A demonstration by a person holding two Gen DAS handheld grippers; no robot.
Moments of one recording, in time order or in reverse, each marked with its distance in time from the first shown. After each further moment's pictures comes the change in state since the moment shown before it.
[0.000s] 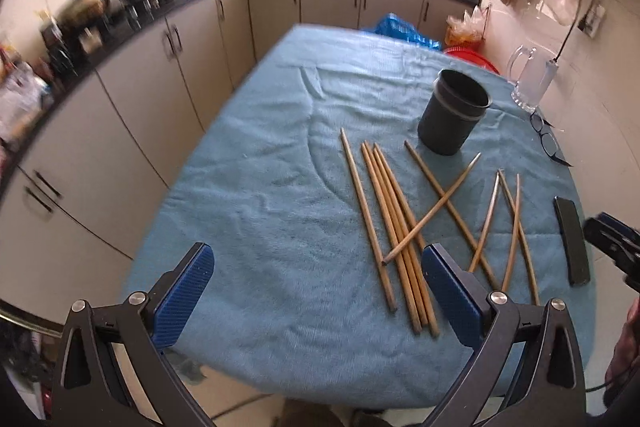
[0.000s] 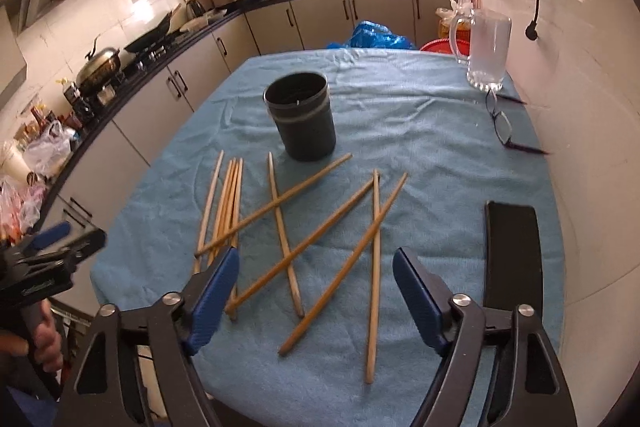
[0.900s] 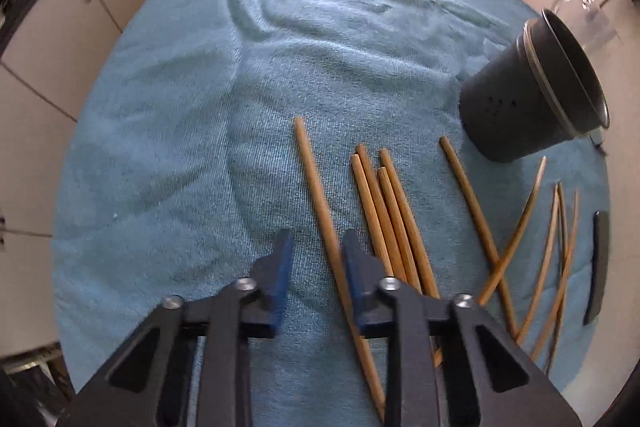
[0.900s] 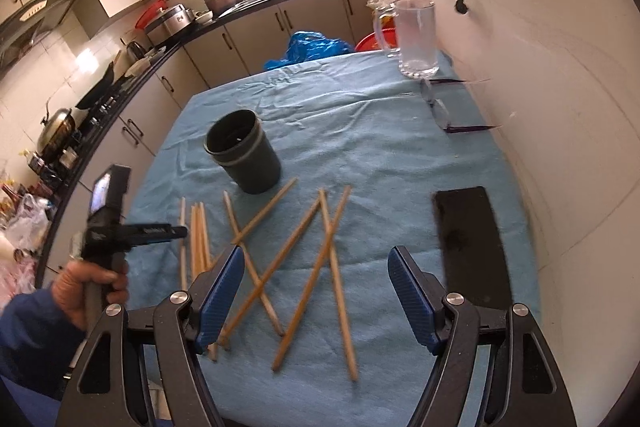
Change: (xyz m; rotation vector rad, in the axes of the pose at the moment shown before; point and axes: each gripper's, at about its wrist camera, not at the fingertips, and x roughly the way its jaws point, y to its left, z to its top) left arm 0.185 -0.031 0.088 0.084 0.363 -0.091; right arm -0.022 -0.033 0.021 0.234 -0.002 -0.085
